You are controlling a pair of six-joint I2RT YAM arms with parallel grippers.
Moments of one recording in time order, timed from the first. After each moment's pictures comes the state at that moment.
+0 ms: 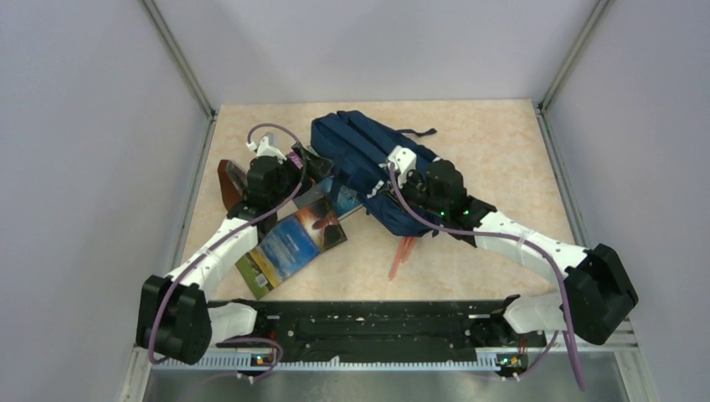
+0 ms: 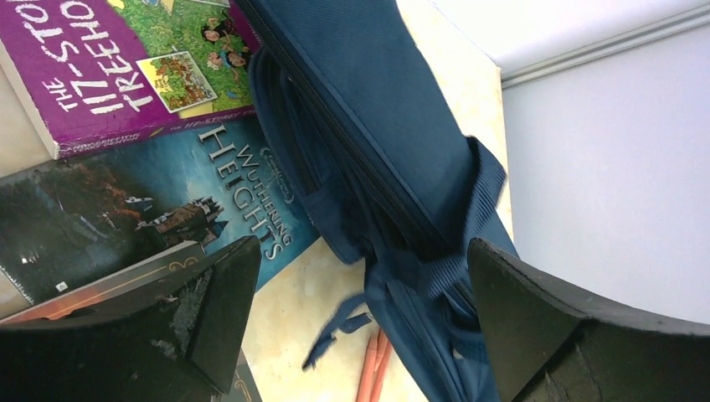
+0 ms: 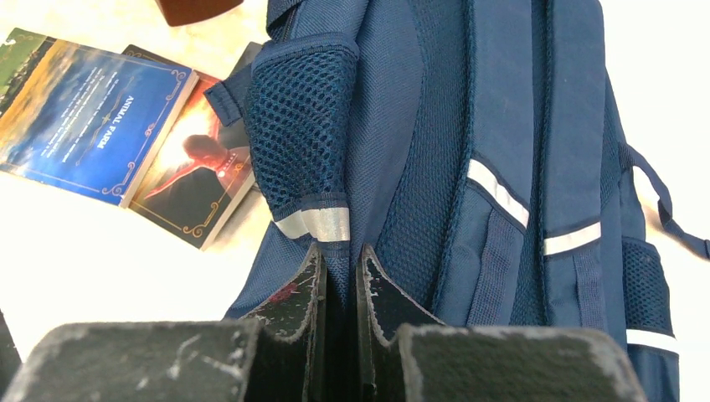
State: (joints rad) left arm -0.29 1.17 0.75 0.13 0.14 -0.86; right arm 0.70 1.30 0.85 0.15 -0.20 -0.18
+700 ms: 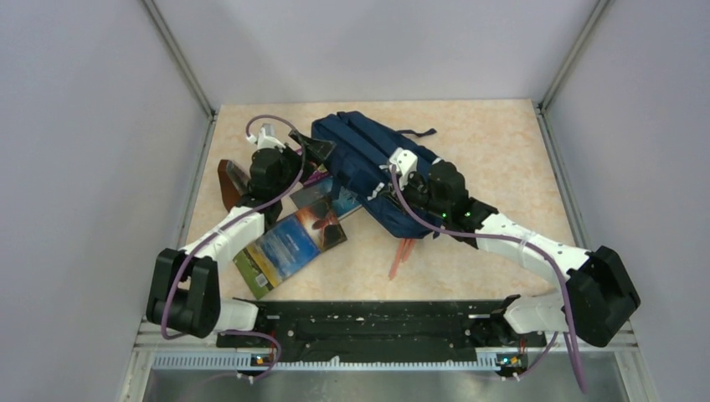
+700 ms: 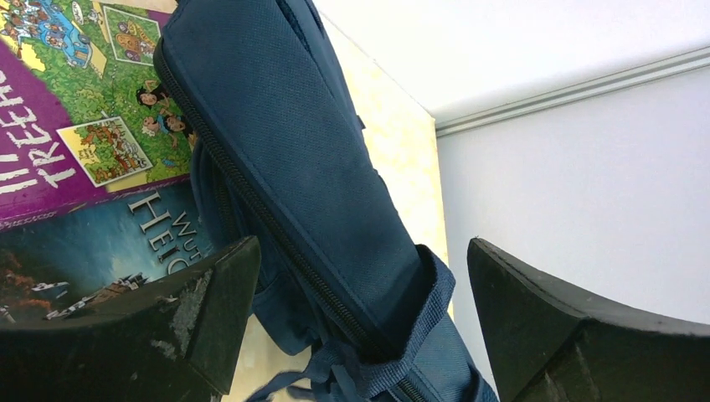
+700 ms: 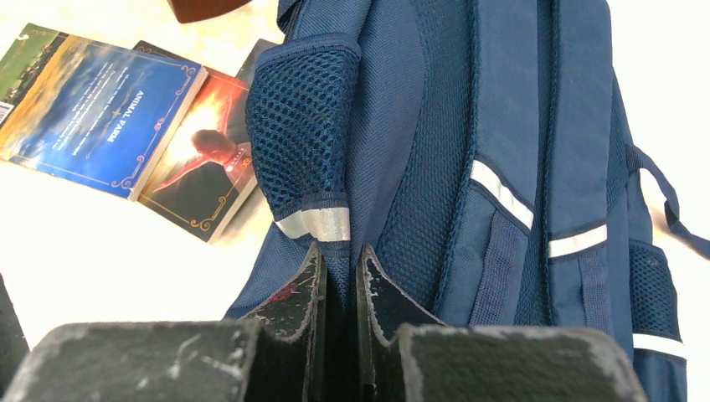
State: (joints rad) left arm -0.27 1.35 0.78 0.41 0.17 -1.01; right arm 0.70 1.28 0.82 0.16 -0.22 -0.18
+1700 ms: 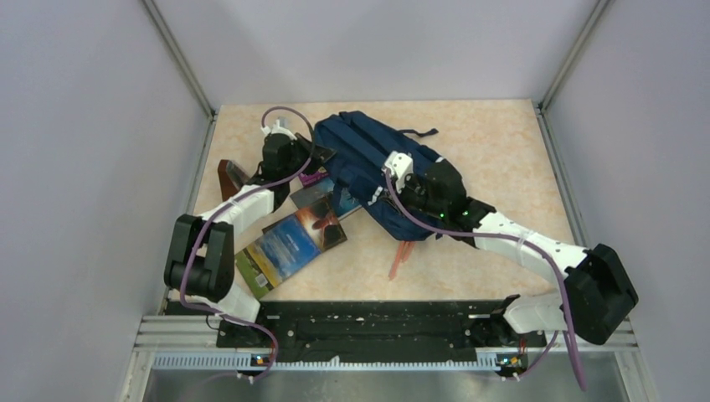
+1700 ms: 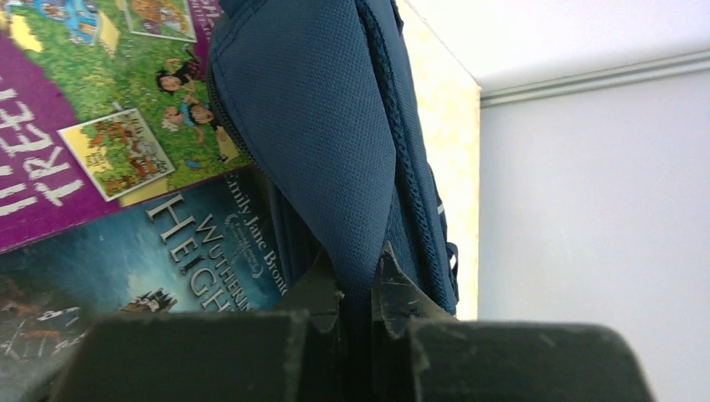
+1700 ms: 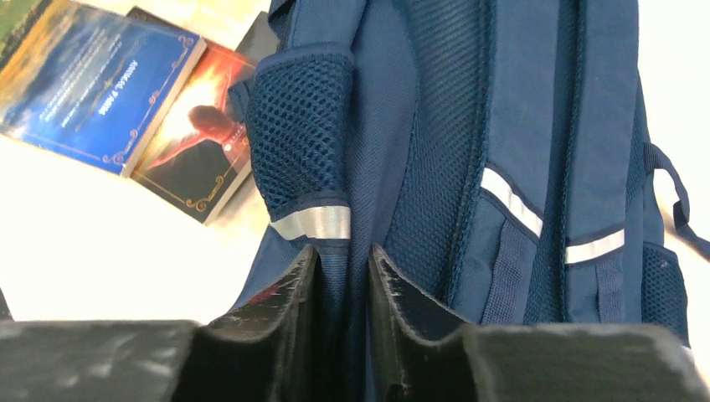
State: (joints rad) left arm -0.24 1.57 0.95 0.32 0.25 -0.99; right arm 0.70 1.30 0.84 0.10 -0.22 -0.22
